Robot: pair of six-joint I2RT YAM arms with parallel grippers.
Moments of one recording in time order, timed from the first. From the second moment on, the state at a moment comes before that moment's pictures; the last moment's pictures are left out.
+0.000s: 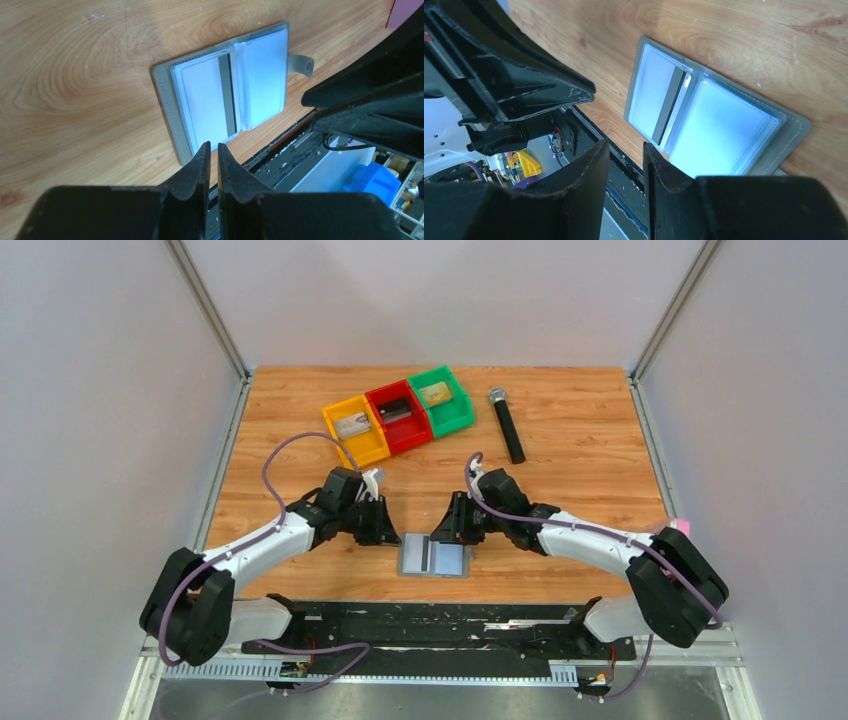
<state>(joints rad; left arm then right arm) -0.53 1.21 0.61 -0.29 0.45 -0.60 0.73 1.38 0.67 0.03 -0.39 0.88</state>
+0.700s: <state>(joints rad) -0.53 1.41 0.51 0.00 0.50 -0.62 0.79 1.55 0.68 0.08 -0.37 0.90</state>
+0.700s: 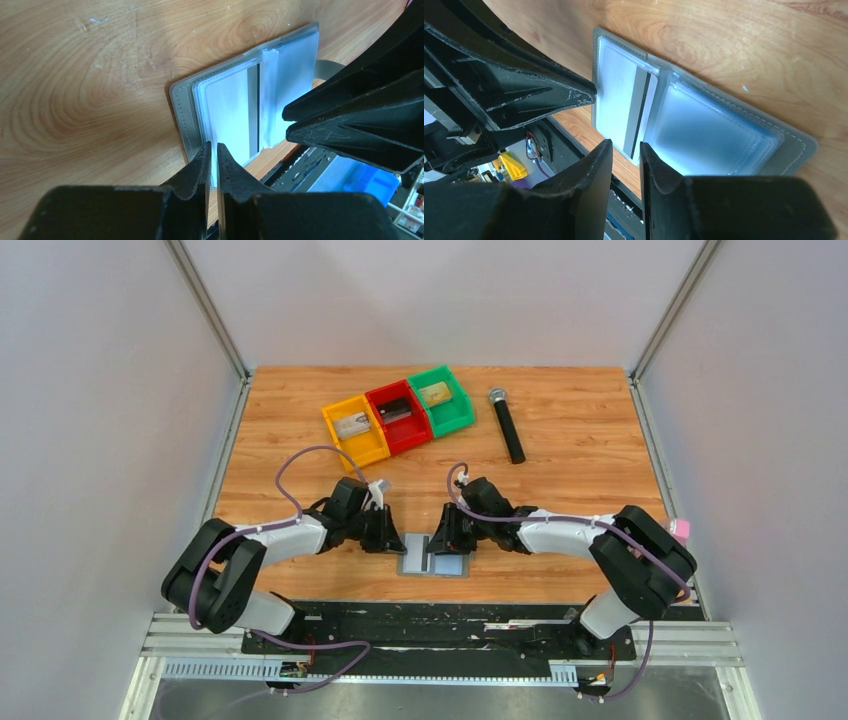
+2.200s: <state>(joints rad) -0.53 1.42 0.46 0.08 0.52 -0.64 0.79 1.65 0.70 0.14 -0.30 0.93</state>
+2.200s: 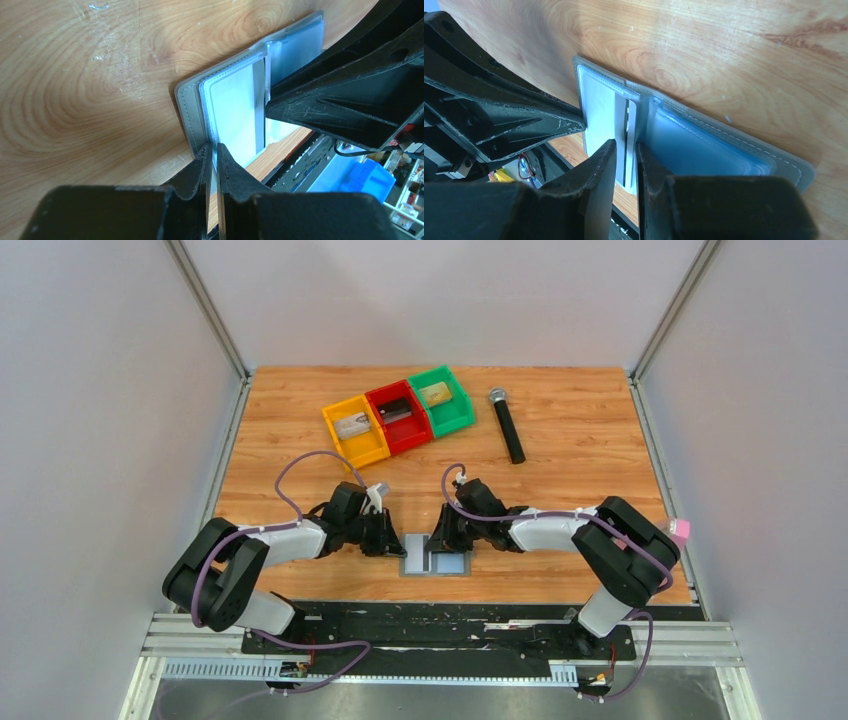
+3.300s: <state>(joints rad) -0.53 1.43 0.47 0.06 0.51 -0.64 0.75 1.60 0.54 0.37 -0.38 0.97</state>
